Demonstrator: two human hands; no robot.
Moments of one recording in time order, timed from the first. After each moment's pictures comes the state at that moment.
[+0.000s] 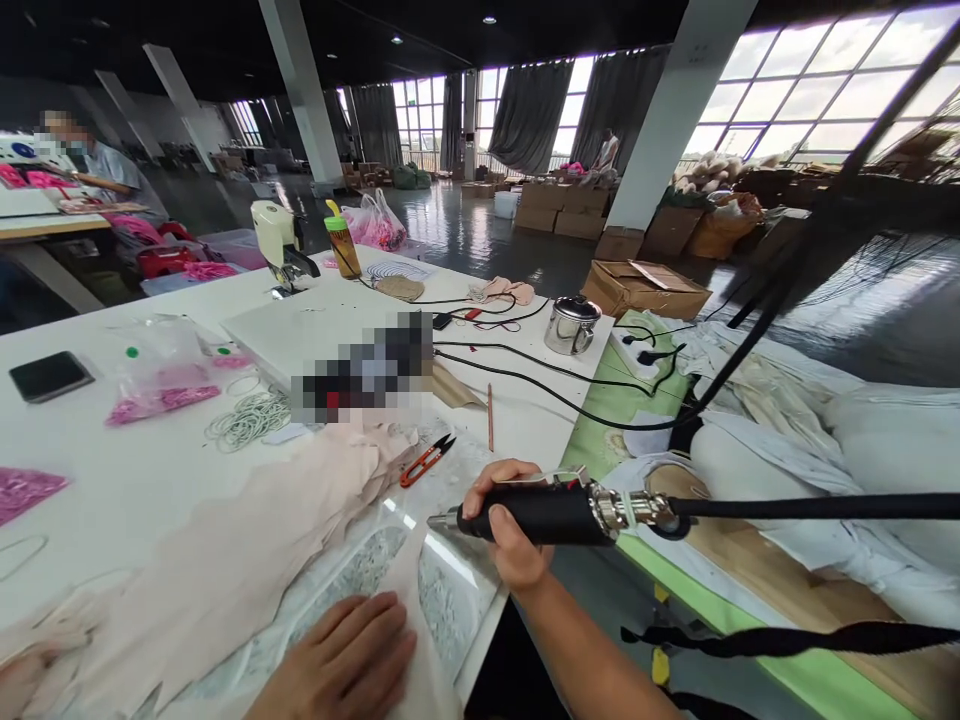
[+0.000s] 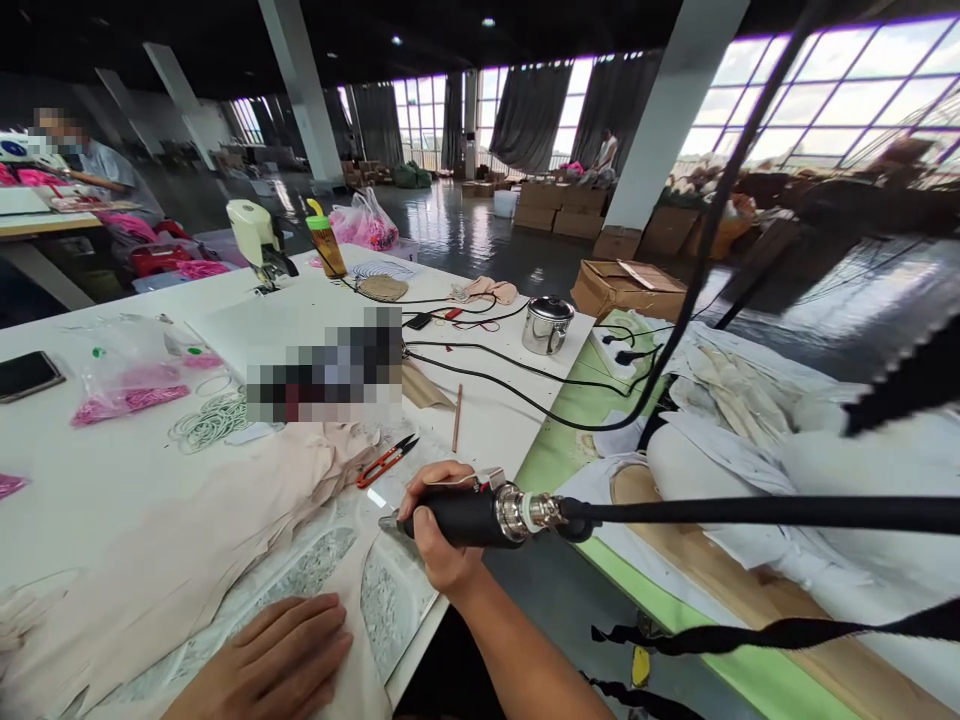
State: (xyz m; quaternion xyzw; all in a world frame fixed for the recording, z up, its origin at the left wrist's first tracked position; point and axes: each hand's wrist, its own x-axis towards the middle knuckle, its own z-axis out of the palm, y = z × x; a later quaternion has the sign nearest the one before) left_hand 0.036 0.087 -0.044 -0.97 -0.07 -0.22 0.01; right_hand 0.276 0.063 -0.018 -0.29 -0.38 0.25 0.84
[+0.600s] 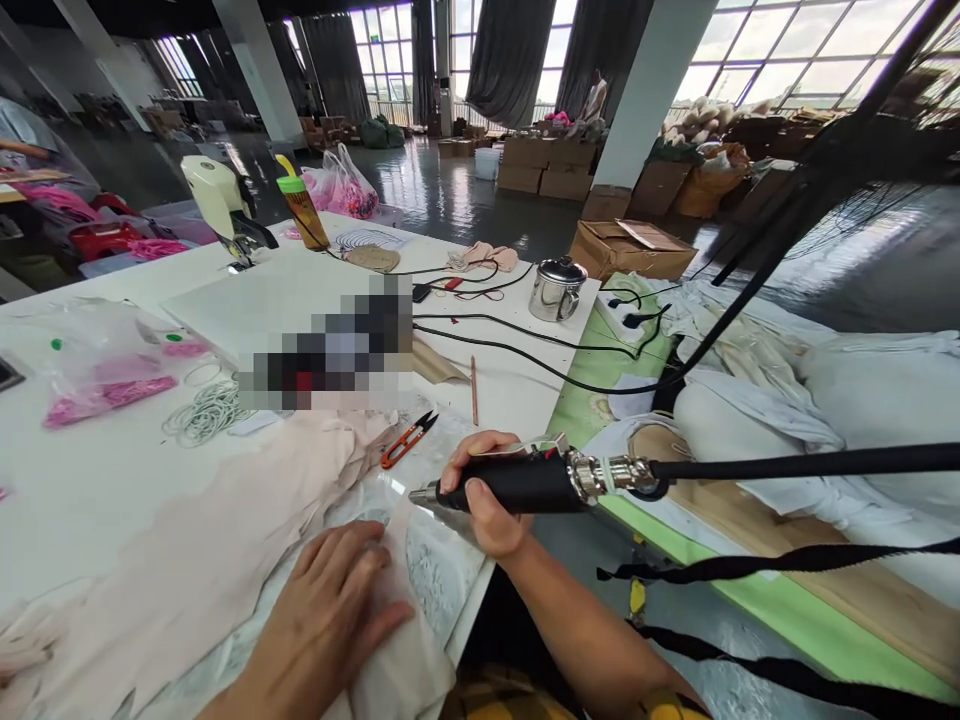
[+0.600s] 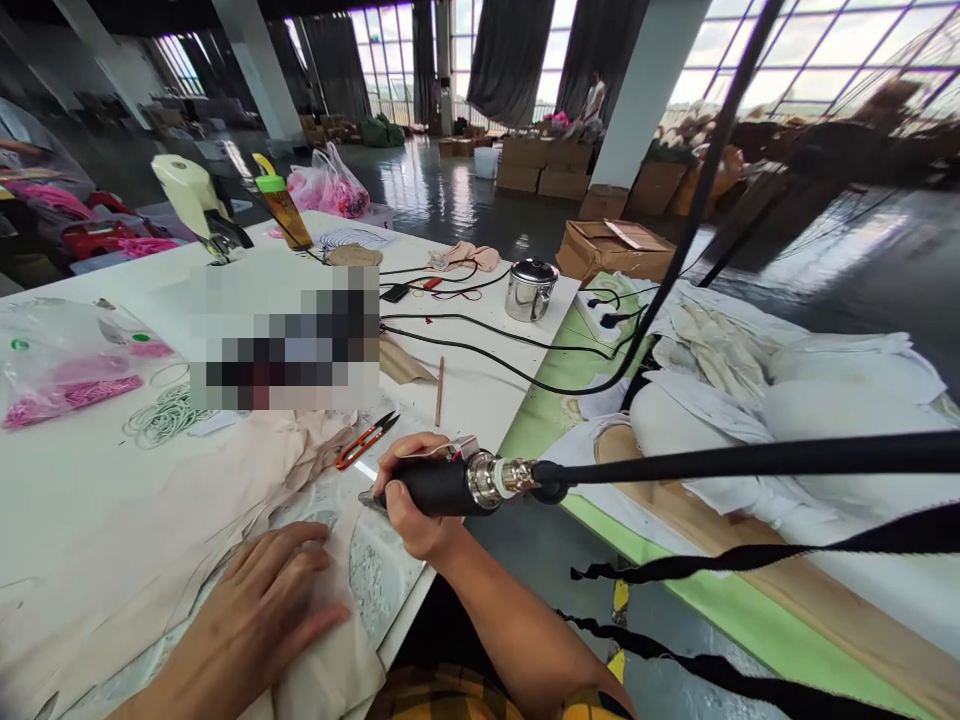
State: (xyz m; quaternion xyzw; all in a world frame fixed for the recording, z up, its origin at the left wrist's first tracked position) left_hand 0.072 0.102 -0.014 -0.96 -0.18 -0.23 -0.05; right_hand 0.279 0.069 -0.023 -0.30 -0.38 0.25 0.84
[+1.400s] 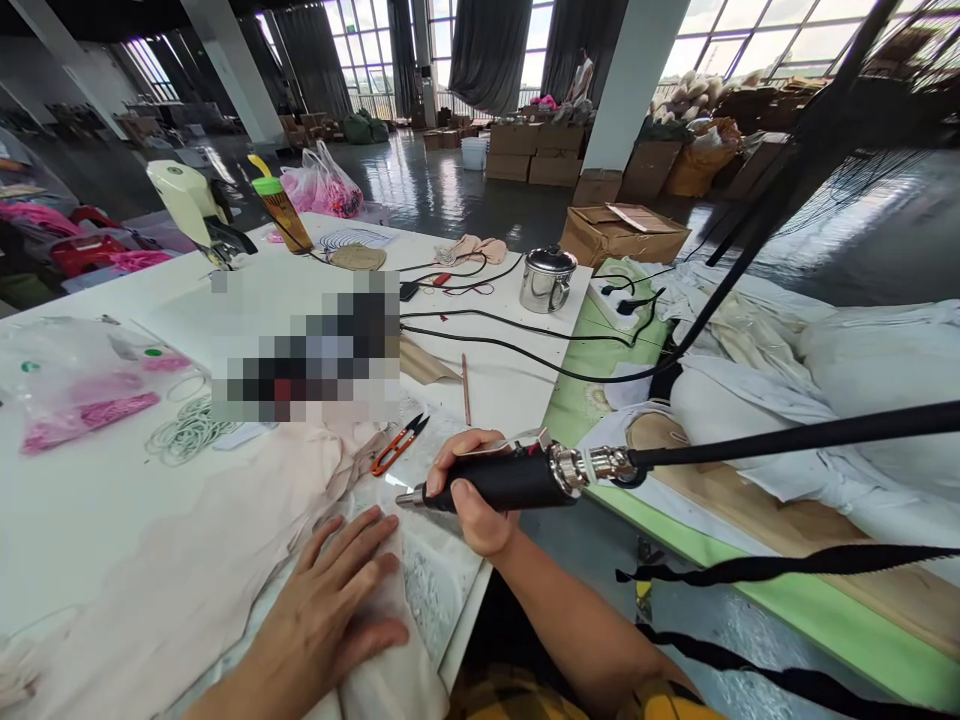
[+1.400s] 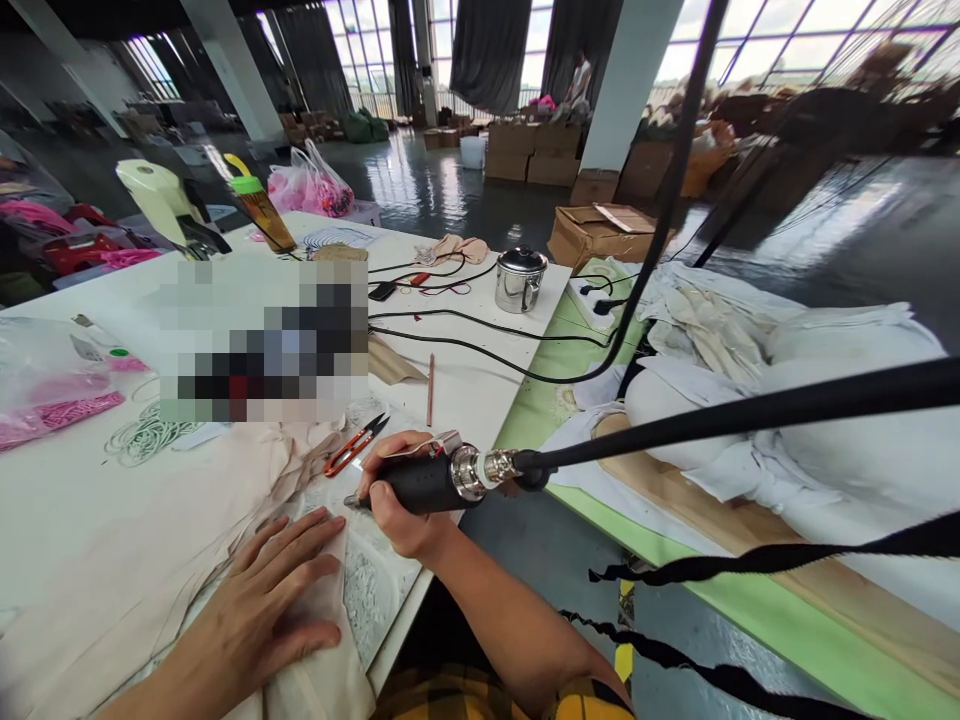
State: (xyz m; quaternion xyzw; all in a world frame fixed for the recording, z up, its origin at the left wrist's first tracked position) left_hand 0.066 0.129 -0.035 -0.98 -0.10 -0.17 0.00; right_hand 0.281 0.079 -0.024 -0.27 -0.39 0.25 0.84
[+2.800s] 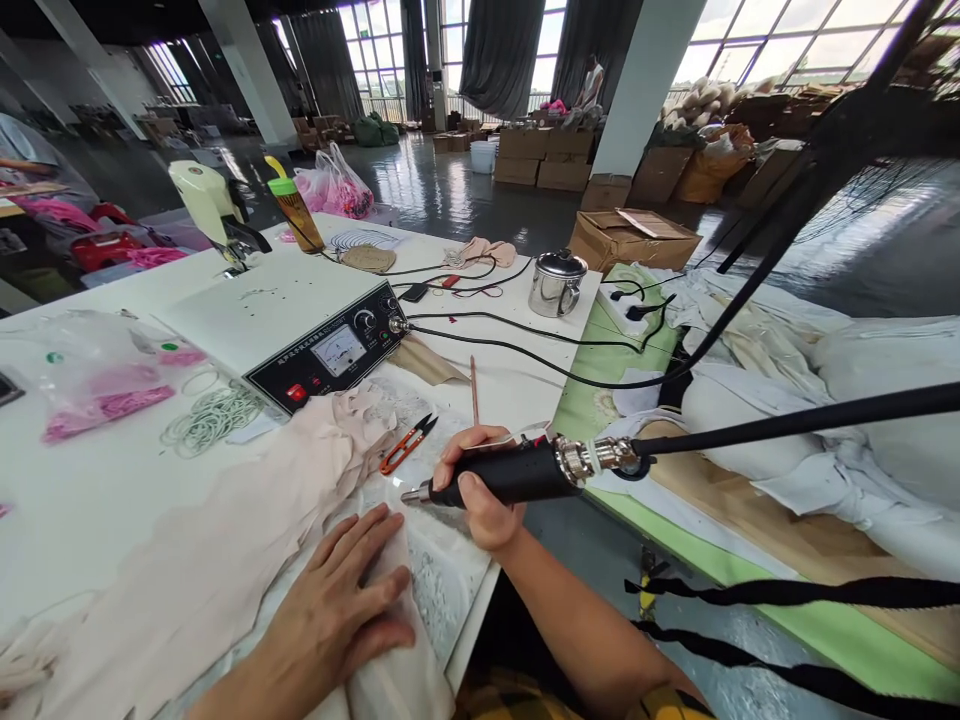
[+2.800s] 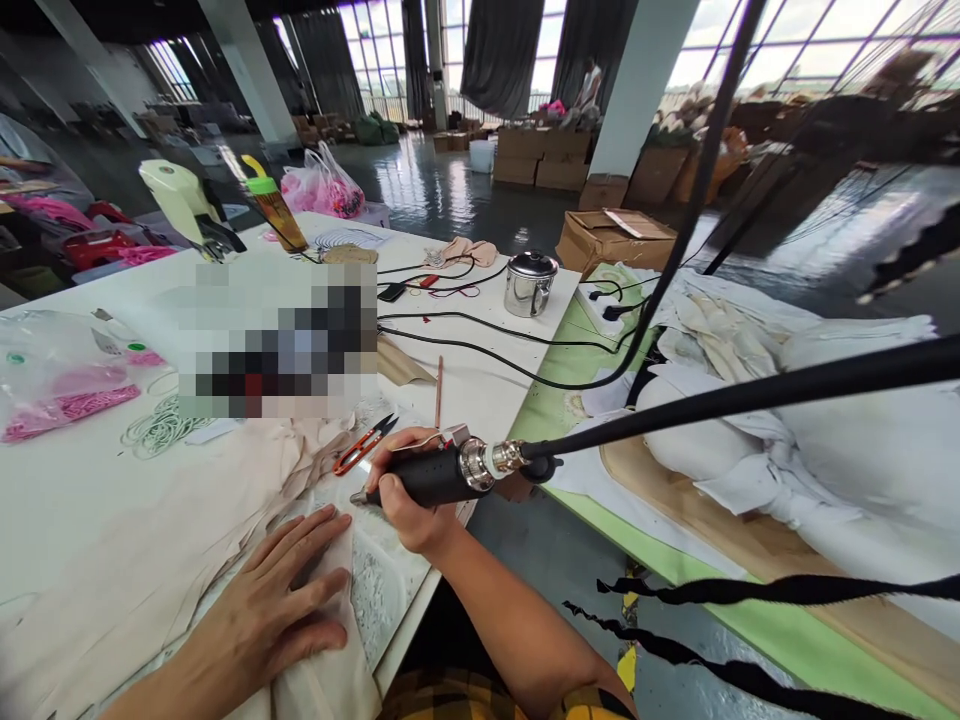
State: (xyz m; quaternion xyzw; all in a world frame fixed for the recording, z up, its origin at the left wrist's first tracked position) left_hand 0.065 0.127 -0.031 -0.98 -0.08 -0.16 -0.03; right_hand 0.279 0.082 -0.020 -0.27 -0.36 0.27 0.85
